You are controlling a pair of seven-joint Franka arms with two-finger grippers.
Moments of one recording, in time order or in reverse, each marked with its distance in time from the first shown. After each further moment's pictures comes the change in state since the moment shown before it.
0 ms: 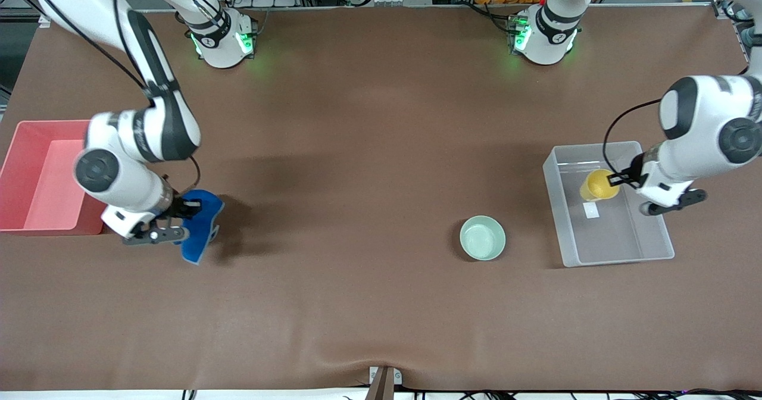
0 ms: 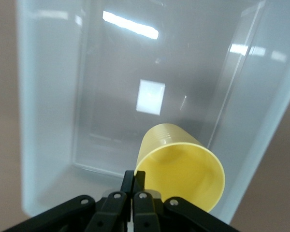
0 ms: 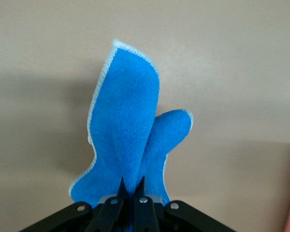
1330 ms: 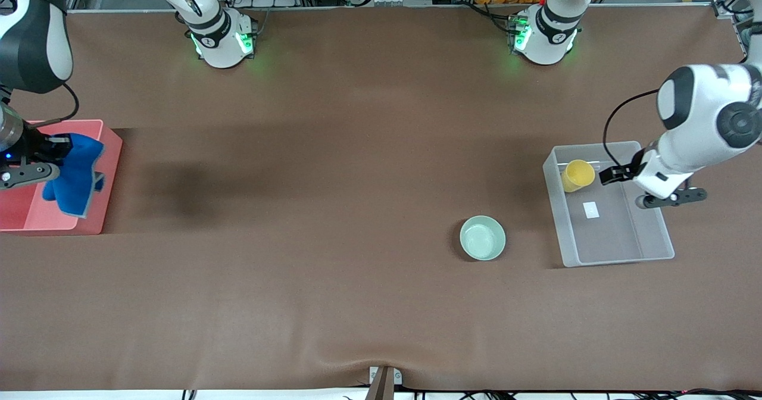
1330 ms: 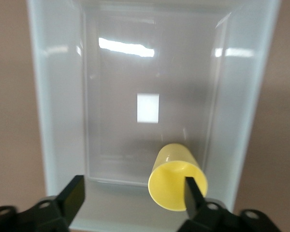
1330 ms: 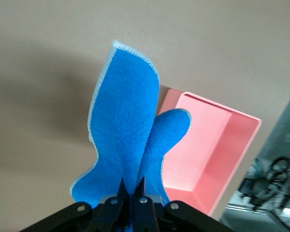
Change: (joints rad) left arm 0.008 -0.101 -0.035 0.062 0.000 -0.032 0.146; right arm -0.201 -0.226 0.007 0.117 -0.249 -0.365 -0.422
